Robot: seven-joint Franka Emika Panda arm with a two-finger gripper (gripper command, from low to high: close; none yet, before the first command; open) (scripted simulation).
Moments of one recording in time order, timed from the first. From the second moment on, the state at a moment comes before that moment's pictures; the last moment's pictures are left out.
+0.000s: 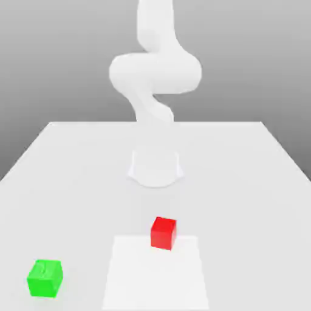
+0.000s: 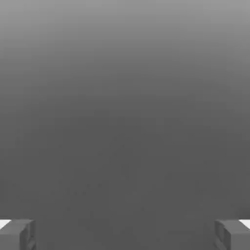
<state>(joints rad) 0.00 -0.74 0.00 -2.37 0.02 2.35 0.82</state>
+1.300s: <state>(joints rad) 0.02 -0.07 0.05 -2.96 0.01 2.90 1.14</state>
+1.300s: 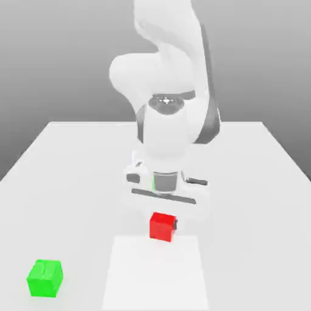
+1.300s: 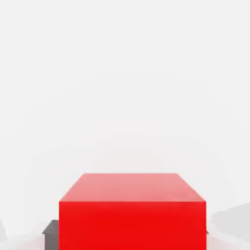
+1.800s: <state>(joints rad) -0.30 0.10 -0.11 -2.51 0.01 2.61 0.86</state>
